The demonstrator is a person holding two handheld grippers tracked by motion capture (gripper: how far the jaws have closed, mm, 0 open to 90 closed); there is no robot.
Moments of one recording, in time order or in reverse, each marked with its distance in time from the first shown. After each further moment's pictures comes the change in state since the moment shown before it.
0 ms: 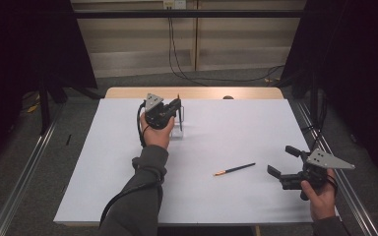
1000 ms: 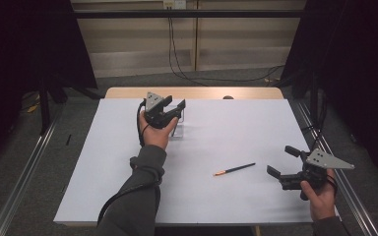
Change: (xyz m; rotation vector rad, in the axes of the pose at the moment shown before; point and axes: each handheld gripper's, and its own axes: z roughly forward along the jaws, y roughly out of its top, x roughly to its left) left arm -0.001 0.004 -0.001 -0.017 0.010 0.052; right arm 0.001 0.000 0.000 0.001 0.004 -0.004
